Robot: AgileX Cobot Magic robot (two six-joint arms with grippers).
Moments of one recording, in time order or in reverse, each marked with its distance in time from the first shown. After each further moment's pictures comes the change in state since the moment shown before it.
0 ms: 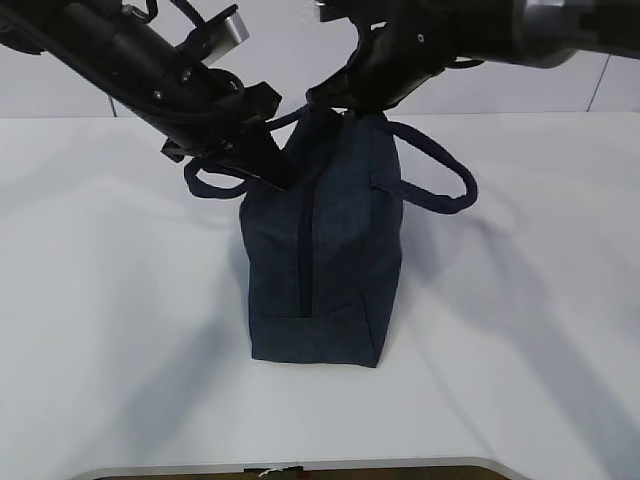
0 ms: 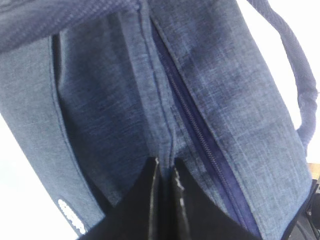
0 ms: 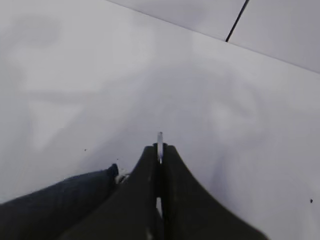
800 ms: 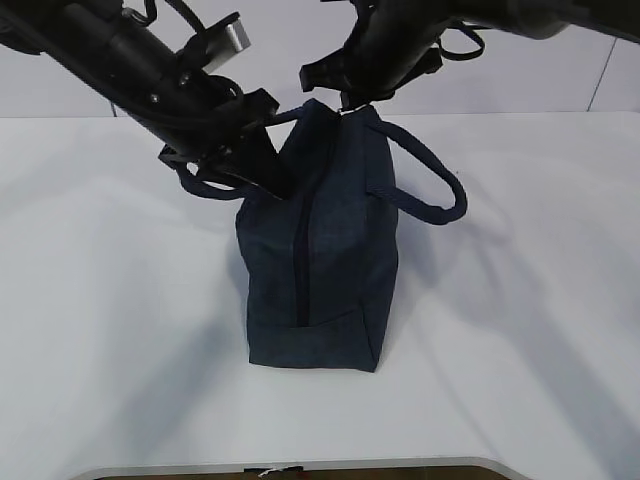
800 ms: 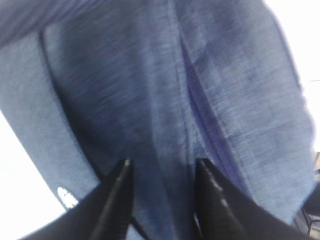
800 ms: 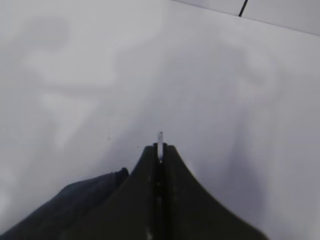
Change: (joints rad) left arm 0.000 0.000 0.000 0.015 0.039 -0.014; right arm -0.009 0.040 -0.172 0.197 0.209 -0.073
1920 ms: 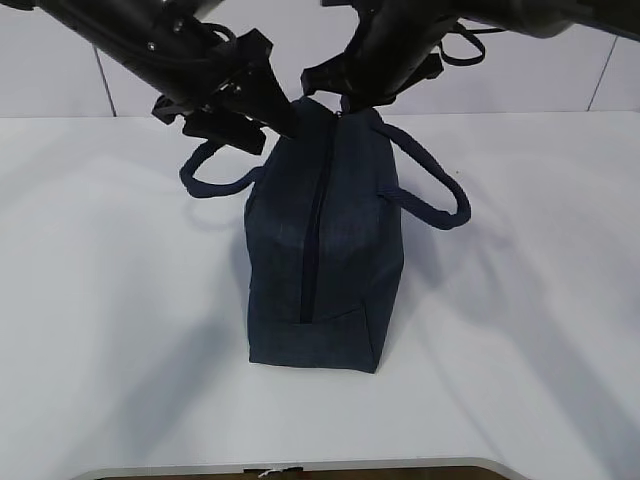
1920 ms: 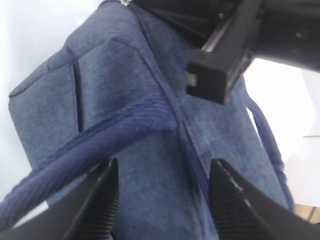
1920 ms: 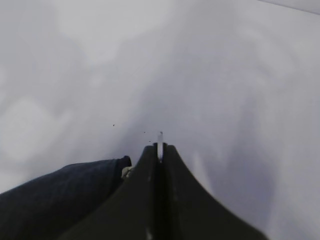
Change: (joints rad) left arm 0.039 0.042 -0.163 0.015 -0.005 -0.099; right arm -0.002 0.000 0.000 0.064 0.035 -0.048
